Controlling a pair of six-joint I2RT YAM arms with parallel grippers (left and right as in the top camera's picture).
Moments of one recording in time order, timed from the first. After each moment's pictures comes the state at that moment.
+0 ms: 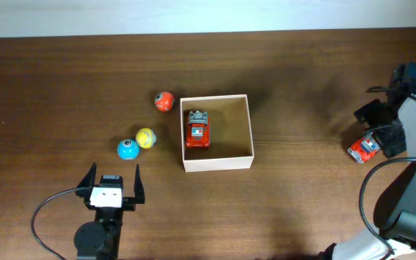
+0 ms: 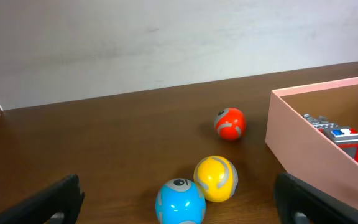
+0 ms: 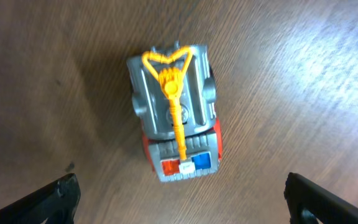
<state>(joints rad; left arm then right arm) -0.05 0.01 0.01 -0.08 -0.03 0.12 -0.39 1.84 1.44 -1.04 0.15 0.74</state>
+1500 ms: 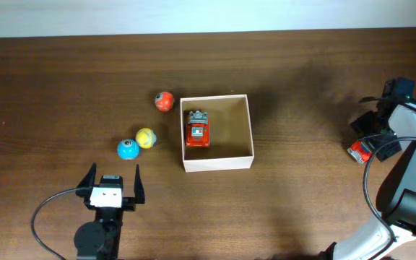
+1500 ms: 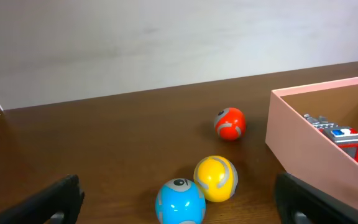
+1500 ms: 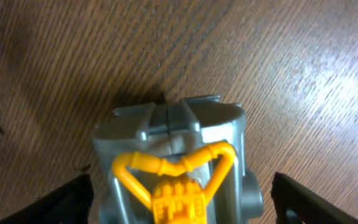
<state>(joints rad) -0.05 0.01 0.01 -0.08 -0.03 0.12 -0.43 1.95 1.33 -0.80 0.18 0.65</state>
